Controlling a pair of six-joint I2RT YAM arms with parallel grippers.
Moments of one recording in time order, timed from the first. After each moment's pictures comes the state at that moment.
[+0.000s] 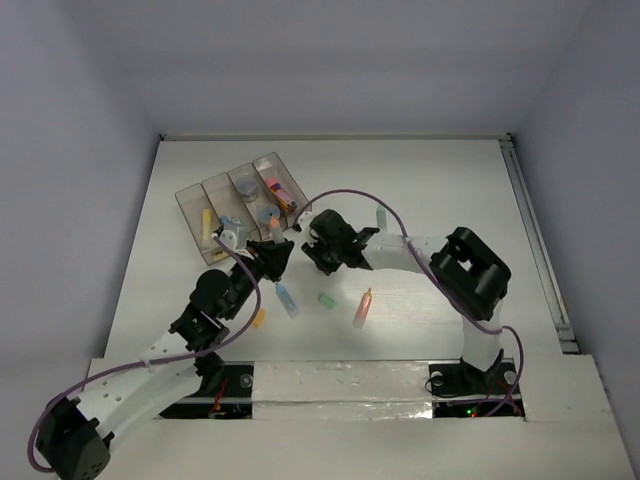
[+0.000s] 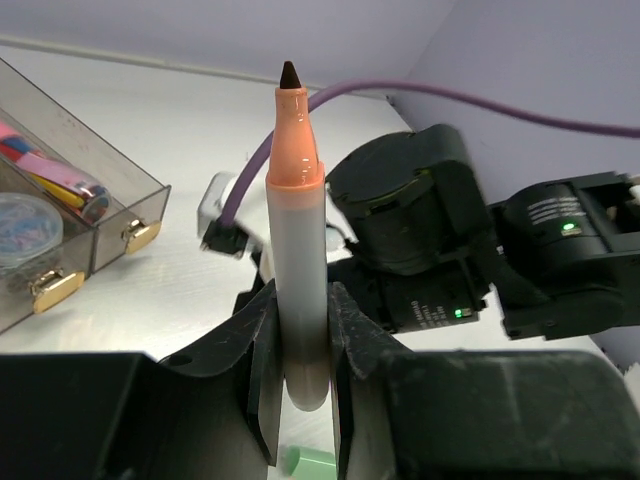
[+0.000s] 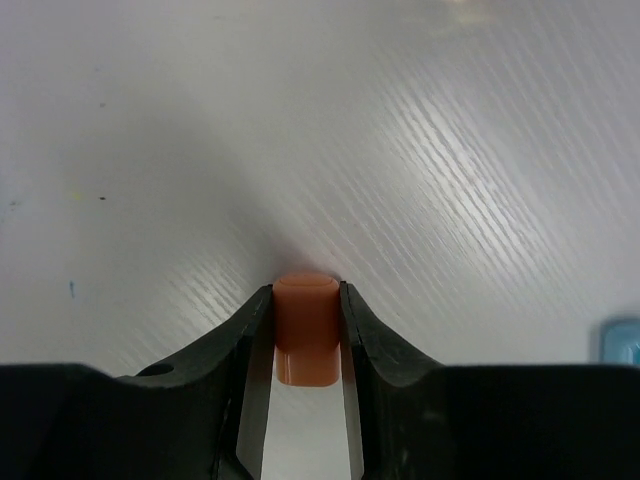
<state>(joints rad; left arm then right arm) -0.70 0.59 0.27 0.42 -0.16 -0.46 0.86 1.95 1.25 -0.19 0.01 -0.08</state>
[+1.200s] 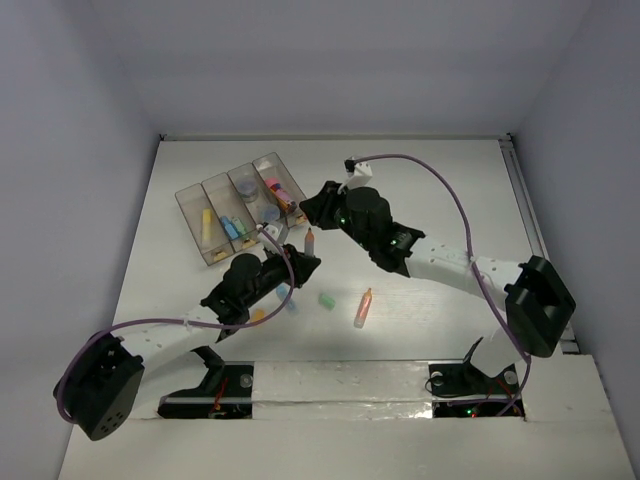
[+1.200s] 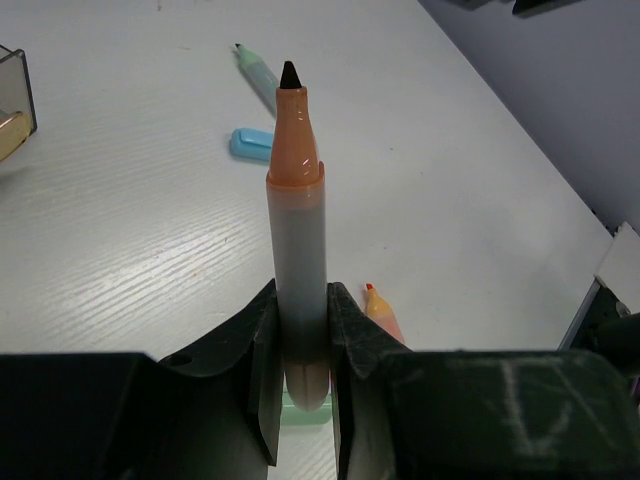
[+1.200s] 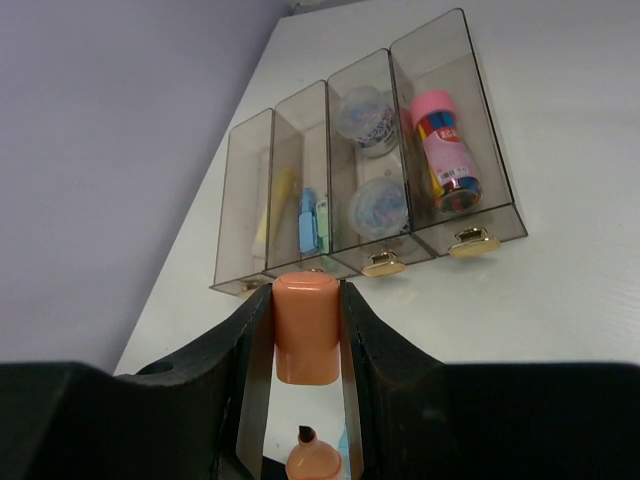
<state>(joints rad) -0.70 1.02 0.29 0.60 0.11 -0.46 0.87 1.55 1.13 0.26 0.25 0.65</state>
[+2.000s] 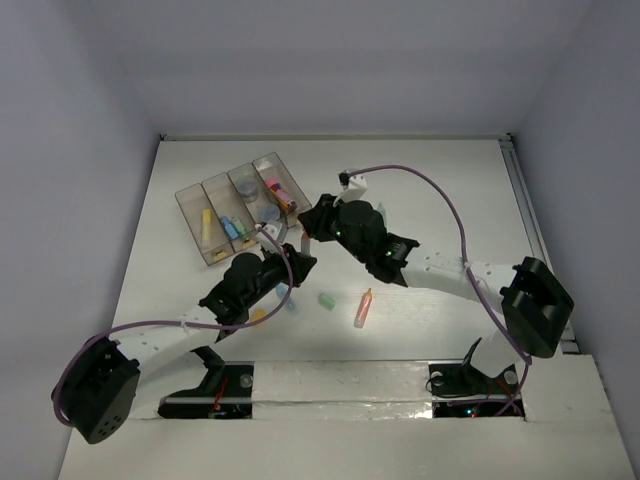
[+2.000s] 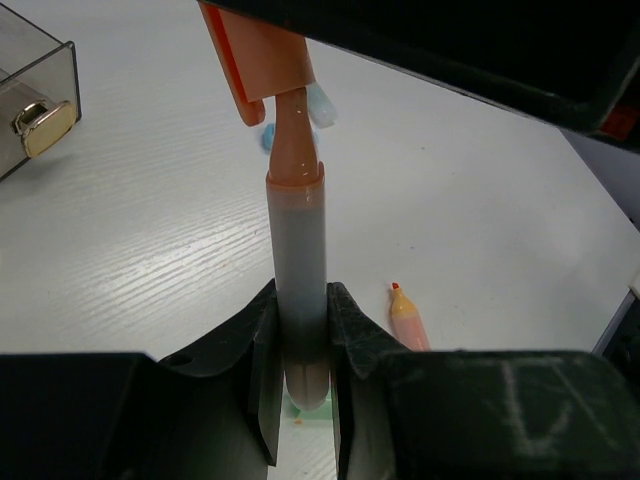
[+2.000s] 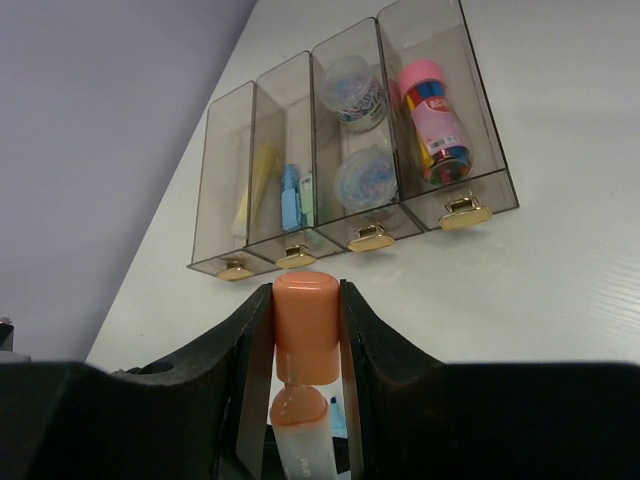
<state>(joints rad) -0.70 0.99 0.30 0.53 0.04 -0.44 0.93 1.56 1.07 0.28 0.31 0.64</state>
